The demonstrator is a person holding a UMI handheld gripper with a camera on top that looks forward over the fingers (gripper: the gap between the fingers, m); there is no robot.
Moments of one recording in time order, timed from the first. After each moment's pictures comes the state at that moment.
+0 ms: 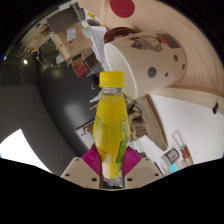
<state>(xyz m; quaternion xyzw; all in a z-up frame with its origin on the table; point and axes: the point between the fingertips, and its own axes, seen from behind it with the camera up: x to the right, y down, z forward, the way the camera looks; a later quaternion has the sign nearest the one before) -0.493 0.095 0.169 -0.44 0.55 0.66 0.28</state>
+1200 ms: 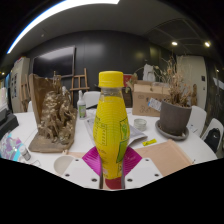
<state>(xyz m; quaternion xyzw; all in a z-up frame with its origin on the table) -0.212 0.056 0.138 -0.82 0.05 -0.04 0.57</state>
